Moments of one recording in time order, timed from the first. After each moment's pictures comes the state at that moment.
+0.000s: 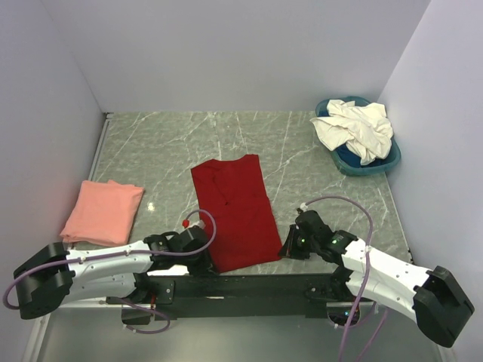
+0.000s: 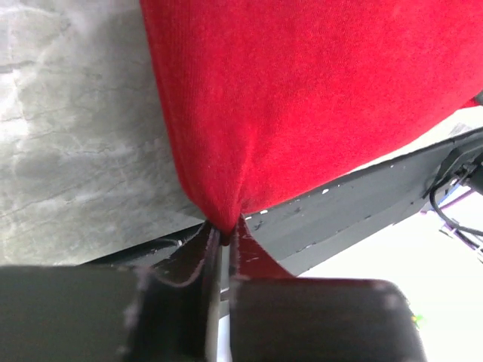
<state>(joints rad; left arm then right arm) -1.06 1.02 0.31 -0.28 0.11 -1.33 0.72 0.87 0.27 -0.36 -0.15 0.91</state>
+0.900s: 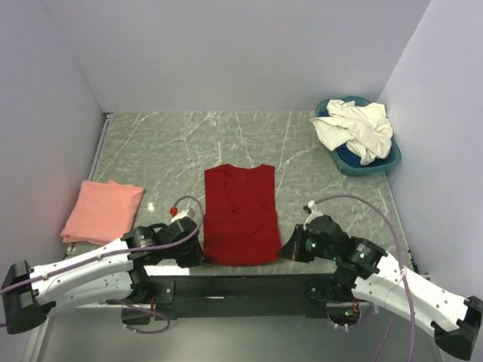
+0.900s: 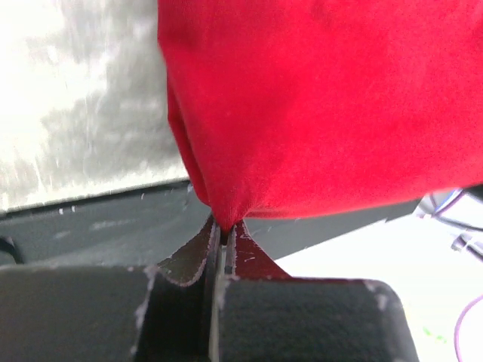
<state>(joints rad) -1.06 0.81 0.53 -0.72 -0.03 -1.27 0.89 0.50 0.40 -0.65 -0.10 1.02</state>
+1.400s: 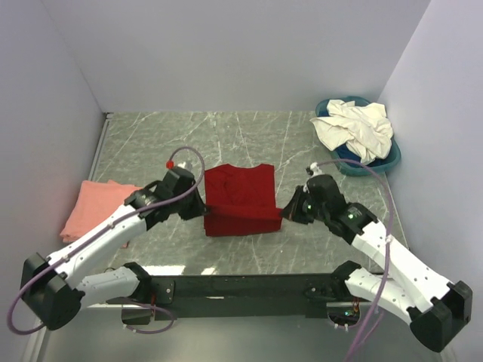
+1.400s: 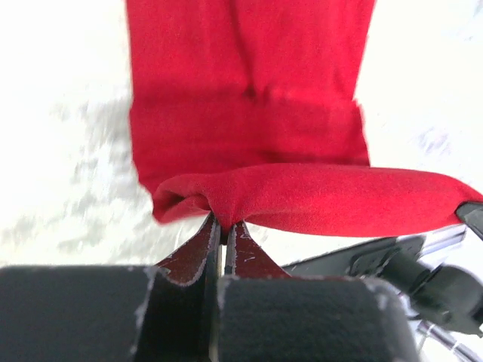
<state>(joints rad) -0.67 1.07 0.85 -0.64 -0.01 -0.92 0.59 0.87 0.73 -0.62 -0.07 0.77</state>
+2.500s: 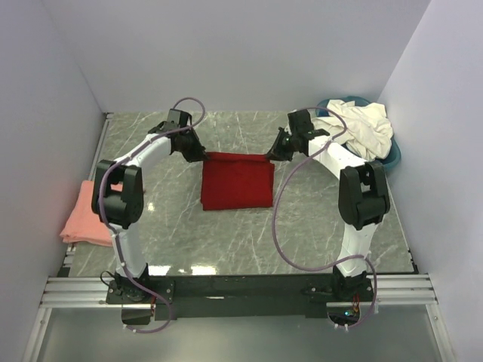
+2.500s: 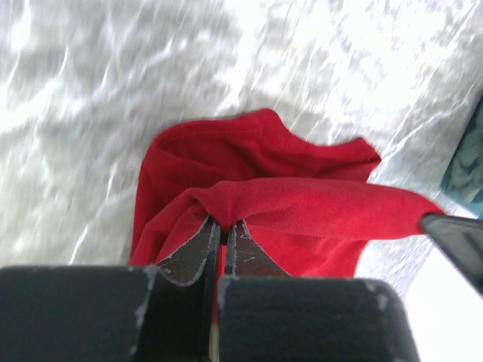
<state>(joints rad) -0.26 1.91 1.47 -0.48 0.24 -0.77 0.29 1.90 1.47 -0.42 -0.29 0.67</state>
